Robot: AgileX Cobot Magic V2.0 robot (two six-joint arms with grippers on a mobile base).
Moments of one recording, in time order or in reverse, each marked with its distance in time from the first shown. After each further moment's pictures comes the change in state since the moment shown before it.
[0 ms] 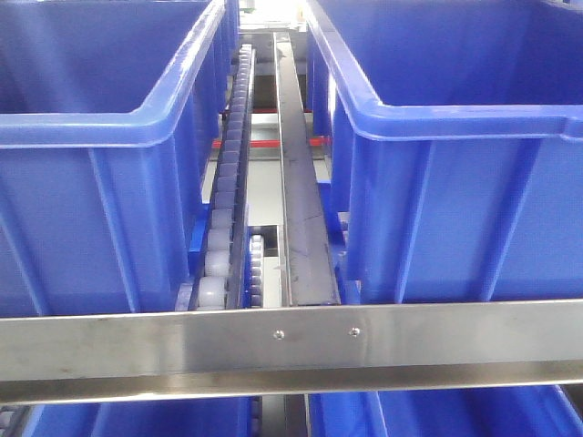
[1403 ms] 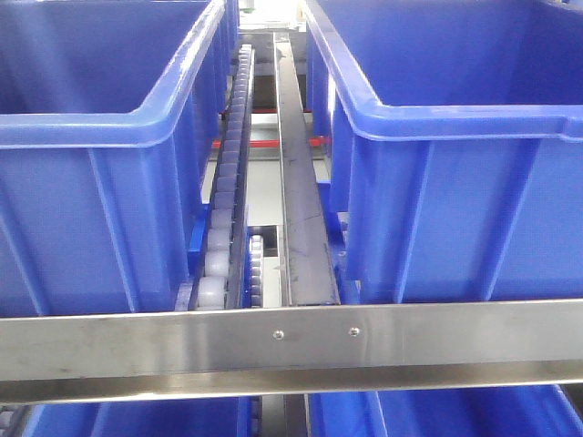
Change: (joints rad) left arm 0.101 0.219 -0.367 -0.029 0.187 -0.108; right arm 0.000 0.000 0.000 0.000 0.000 -0.017
